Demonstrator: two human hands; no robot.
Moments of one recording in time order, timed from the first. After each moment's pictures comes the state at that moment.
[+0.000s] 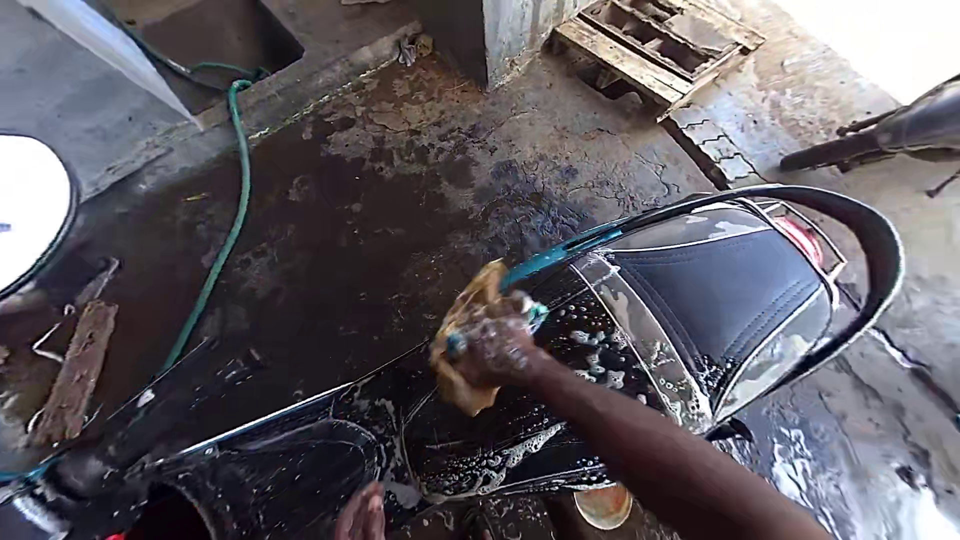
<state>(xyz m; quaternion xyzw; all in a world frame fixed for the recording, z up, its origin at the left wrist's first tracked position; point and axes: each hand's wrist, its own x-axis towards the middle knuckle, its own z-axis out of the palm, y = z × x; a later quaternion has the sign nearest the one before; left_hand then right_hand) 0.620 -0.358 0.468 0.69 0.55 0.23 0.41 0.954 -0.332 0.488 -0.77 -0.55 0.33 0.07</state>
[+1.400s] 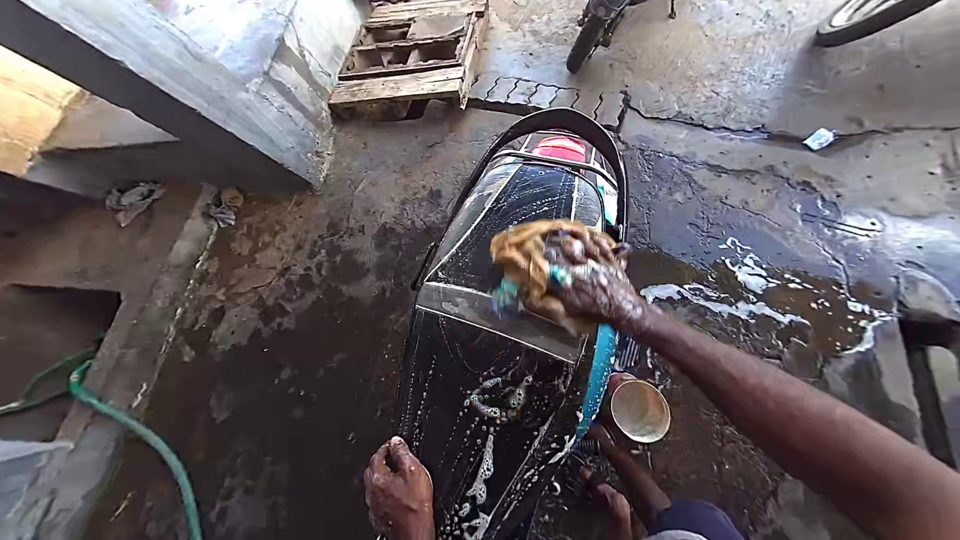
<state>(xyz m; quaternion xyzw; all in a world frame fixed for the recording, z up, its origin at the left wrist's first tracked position) 0.823 -0.318 0.444 0.87 0.47 0.05 0.15 1.078 -0.648 0.467 -0.93 -0.27 -0.03 0.24</state>
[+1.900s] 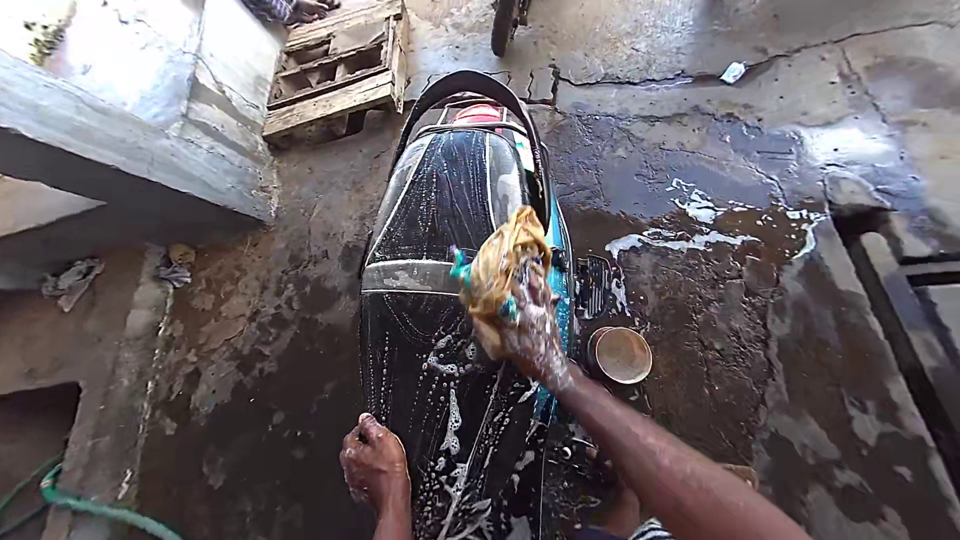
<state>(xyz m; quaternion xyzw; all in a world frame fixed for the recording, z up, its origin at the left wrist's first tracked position) 0.831 -0.322 0.452 0.87 0.47 0.02 0.14 0.897 -0.579 0.429 -0.90 0.02 -0.13 0.41</state>
